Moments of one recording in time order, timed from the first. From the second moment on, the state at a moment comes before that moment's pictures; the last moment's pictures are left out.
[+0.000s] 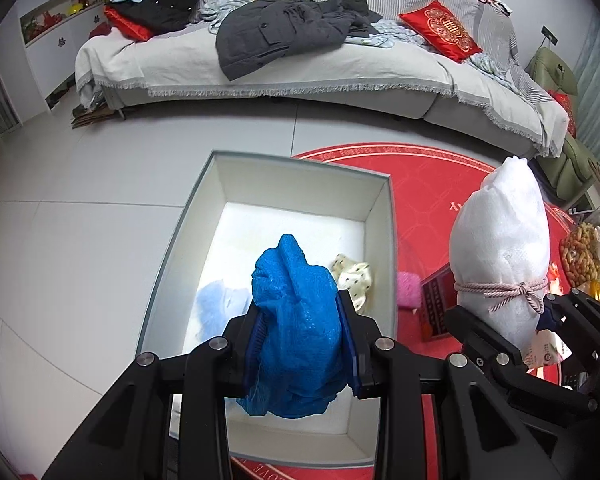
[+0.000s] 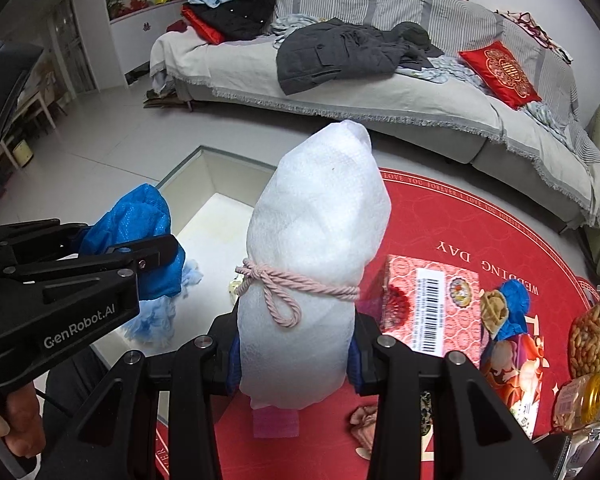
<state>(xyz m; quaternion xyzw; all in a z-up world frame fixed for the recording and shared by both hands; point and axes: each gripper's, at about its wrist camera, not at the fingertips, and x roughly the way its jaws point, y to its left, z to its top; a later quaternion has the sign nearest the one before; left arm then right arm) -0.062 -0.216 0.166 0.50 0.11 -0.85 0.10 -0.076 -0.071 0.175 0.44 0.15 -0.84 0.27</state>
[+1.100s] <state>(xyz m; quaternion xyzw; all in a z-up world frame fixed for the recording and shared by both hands) -0.018 -0.246 0.122 0.53 0.09 -0.83 0.15 -0.035 -0.116 0.132 0.47 0.20 -0.80 0.31</state>
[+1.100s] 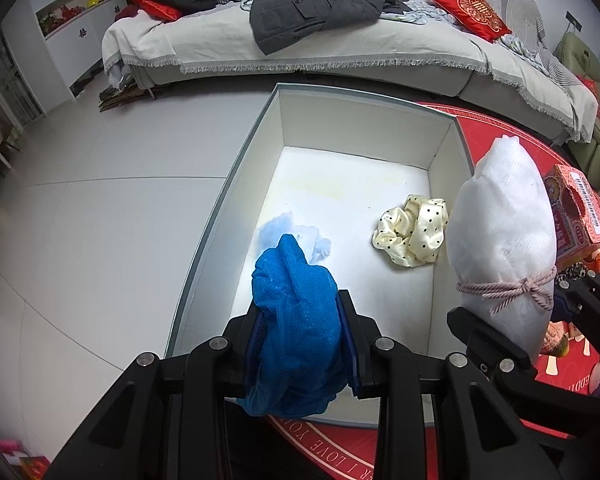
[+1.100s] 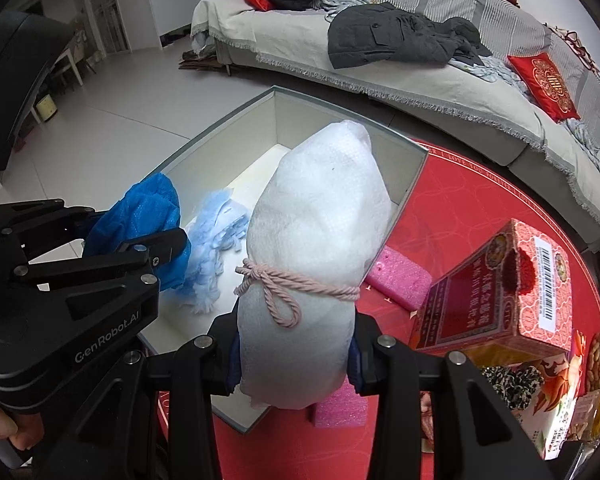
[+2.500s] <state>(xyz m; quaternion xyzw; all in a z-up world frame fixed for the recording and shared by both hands) -0.068 -0.278 0.100 0.53 0.12 -0.83 0.14 -0.089 -0.136 0.118 0.48 0.19 -0.80 0.30</state>
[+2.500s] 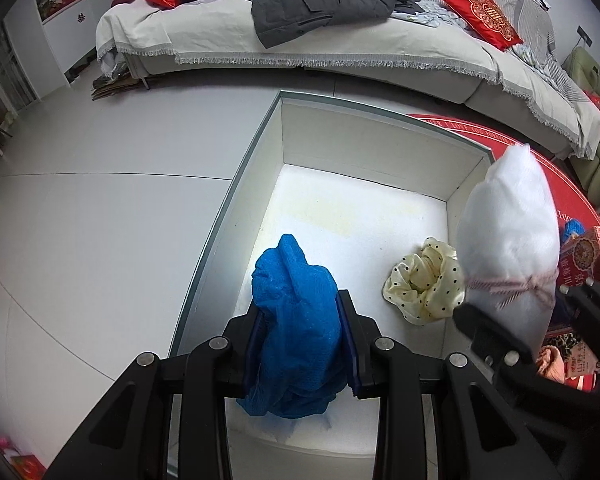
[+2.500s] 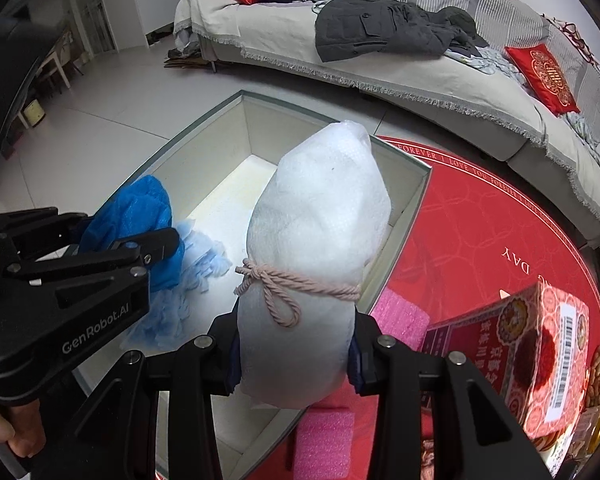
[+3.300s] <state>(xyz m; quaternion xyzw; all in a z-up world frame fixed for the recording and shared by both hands) -0.078 -0.295 0.103 0.52 0.14 -0.83 0.13 -0.121 -0.162 0.119 0.47 0.21 -0.81 0.28</state>
